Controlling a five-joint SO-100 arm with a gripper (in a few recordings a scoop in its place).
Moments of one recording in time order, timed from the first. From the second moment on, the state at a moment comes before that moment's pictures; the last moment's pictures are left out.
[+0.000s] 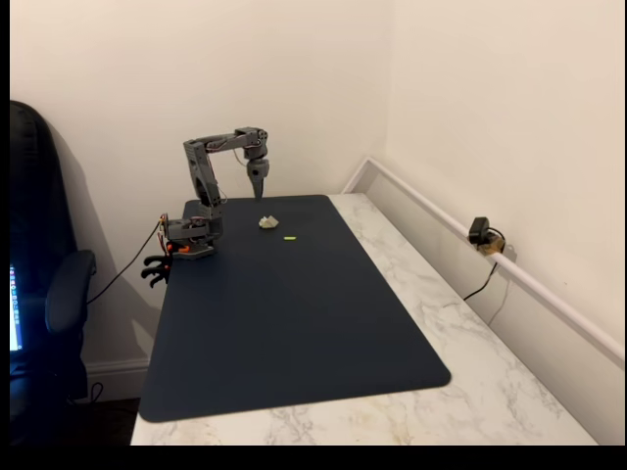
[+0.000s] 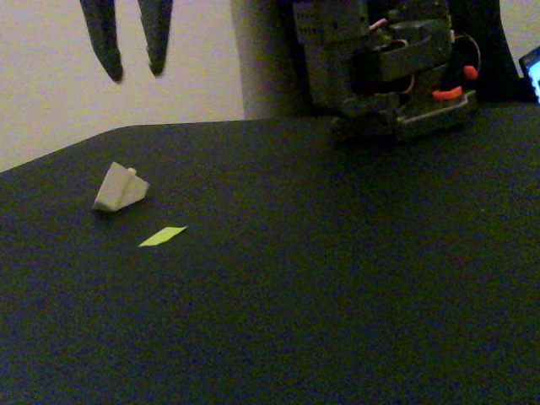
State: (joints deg) arm 34.4 100.4 103.0 86.4 41.0
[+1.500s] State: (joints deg) arm 32.4 70.9 96.3 68.7 32.7
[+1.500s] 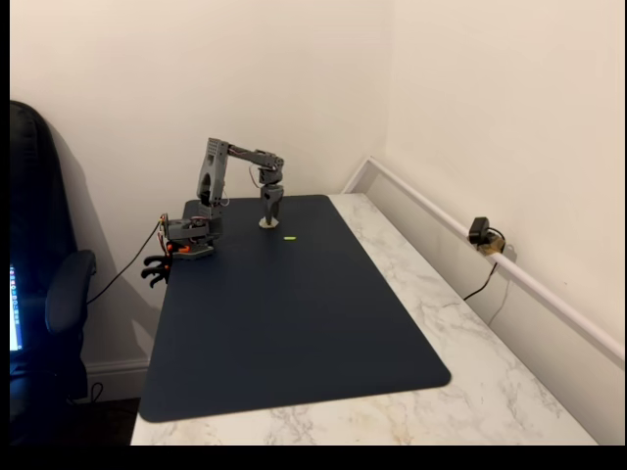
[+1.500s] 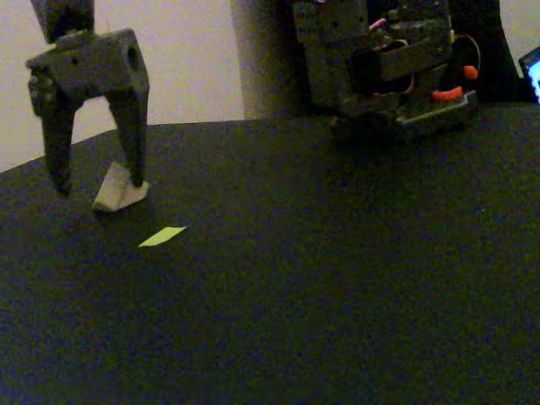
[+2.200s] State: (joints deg) arm 33.3 69.7 96.6 67.7 31.2
